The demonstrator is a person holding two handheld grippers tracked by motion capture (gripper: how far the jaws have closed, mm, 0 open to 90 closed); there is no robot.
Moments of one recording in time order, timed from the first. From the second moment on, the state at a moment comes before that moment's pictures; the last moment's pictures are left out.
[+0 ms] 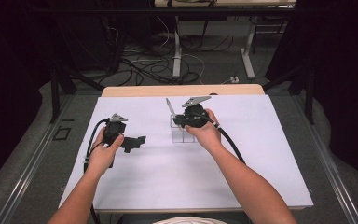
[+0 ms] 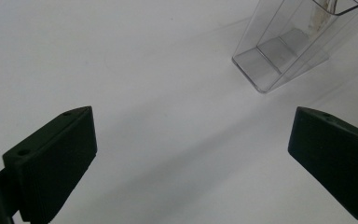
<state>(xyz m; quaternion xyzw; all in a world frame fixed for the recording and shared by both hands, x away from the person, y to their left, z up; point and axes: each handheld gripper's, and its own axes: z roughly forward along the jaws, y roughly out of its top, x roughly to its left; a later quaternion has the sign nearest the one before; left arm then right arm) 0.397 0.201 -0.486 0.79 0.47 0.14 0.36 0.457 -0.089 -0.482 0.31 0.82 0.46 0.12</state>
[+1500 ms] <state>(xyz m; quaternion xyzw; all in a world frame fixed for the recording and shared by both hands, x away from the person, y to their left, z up) 0.396 0.208 -0.484 0.78 0.48 0.14 0.37 0.386 -0.197 -0.469 0.42 0.76 0.45 0.20</state>
